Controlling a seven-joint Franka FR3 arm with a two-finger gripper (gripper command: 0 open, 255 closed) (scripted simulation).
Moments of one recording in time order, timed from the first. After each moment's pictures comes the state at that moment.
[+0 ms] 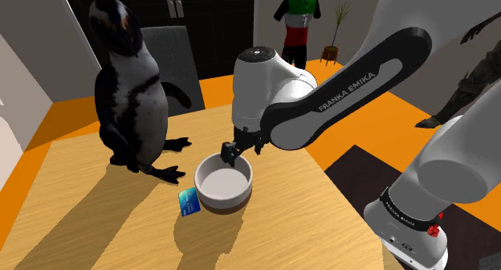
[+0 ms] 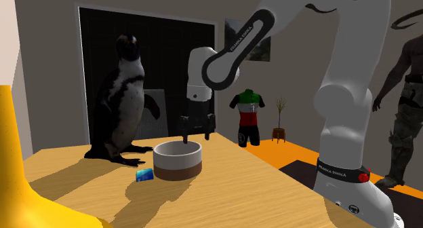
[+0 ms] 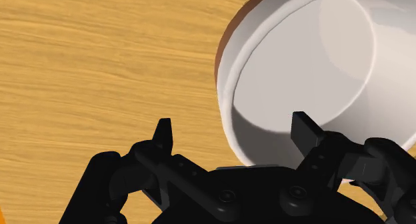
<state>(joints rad) 0.02 -0.12 0.63 -2.52 0.00 2.51 0.76</state>
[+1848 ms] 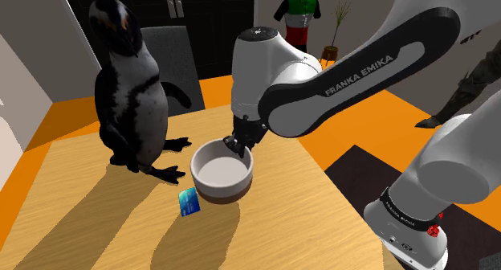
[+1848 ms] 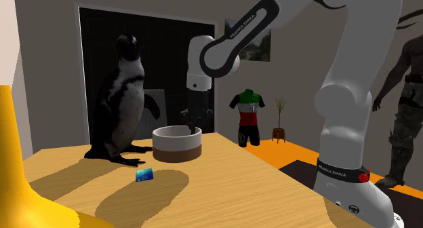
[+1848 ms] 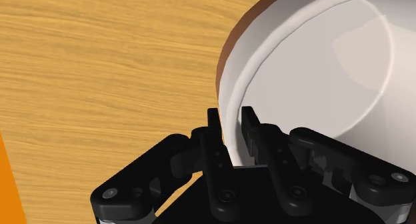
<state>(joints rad) 0.04 -0.20 0.61 -2.48 0.07 2.41 0.71</state>
